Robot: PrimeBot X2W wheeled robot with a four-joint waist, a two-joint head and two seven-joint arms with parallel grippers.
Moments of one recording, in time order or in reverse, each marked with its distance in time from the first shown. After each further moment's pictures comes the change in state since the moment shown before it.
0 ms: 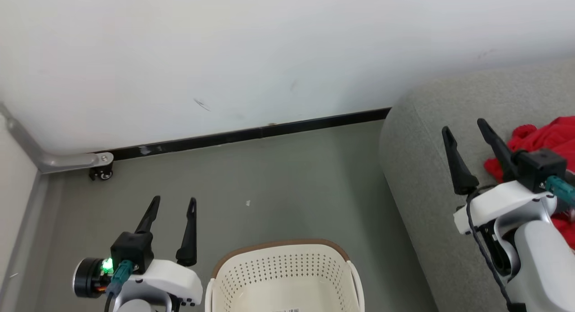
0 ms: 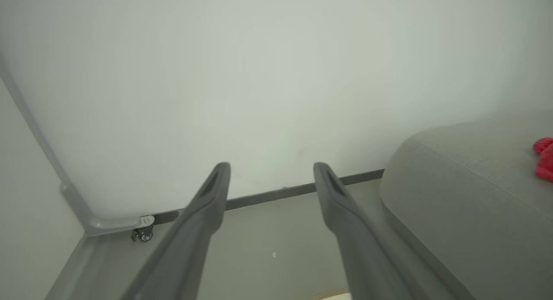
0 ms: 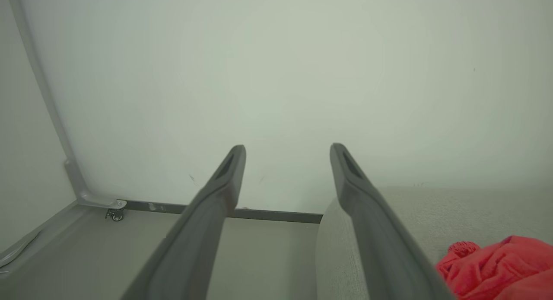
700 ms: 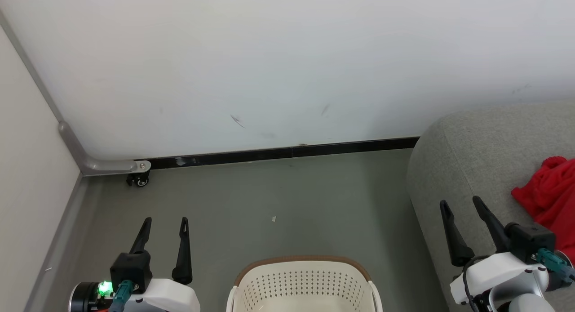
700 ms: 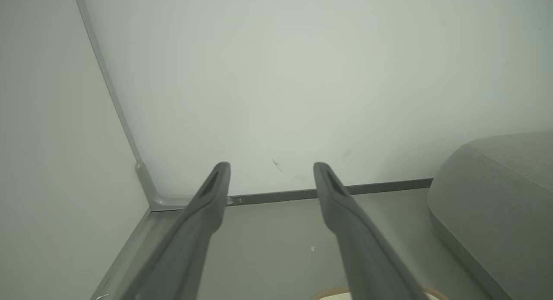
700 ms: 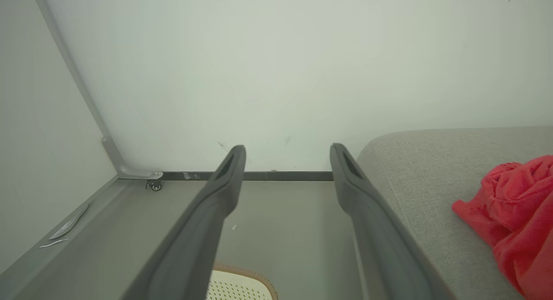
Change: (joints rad) left arm 0.092 -0.018 0.042 -0.005 0.032 0.061 0.000; right arm 0.275 0.083 -0.076 -0.055 -0.012 0.000 -0.001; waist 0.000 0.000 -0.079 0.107
